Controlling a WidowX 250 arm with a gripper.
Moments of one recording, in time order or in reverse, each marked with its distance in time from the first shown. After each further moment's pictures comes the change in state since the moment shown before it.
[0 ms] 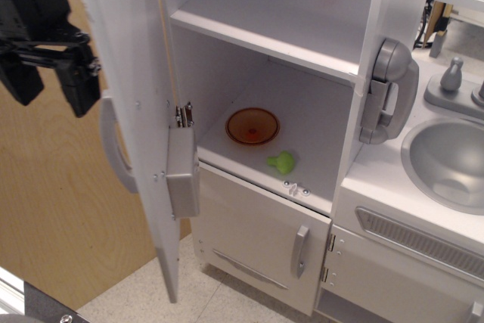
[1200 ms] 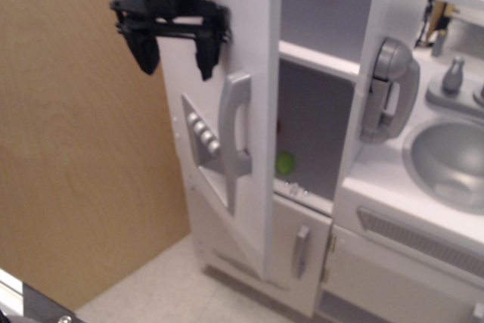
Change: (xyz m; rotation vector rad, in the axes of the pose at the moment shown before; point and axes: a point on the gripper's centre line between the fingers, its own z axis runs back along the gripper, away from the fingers) arm 0.089 -0.066 -0.035 0.009 -0.046 0.086
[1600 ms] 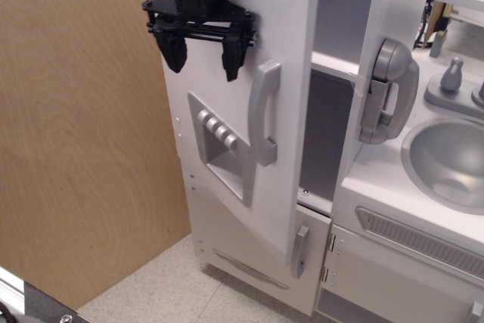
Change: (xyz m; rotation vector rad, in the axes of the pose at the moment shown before) arm 0.017 -0.015 -0.006 0.010 -0.024 -0.034
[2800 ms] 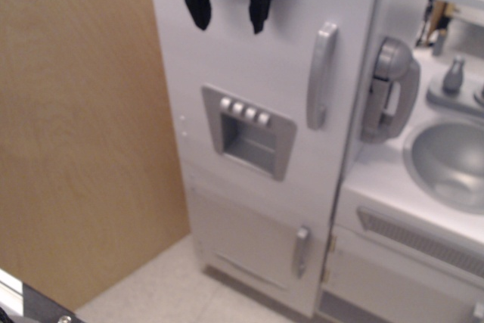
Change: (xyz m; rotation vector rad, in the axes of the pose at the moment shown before) arm 0.048 -0.007 0.011 -0.043 -0.002 0.057
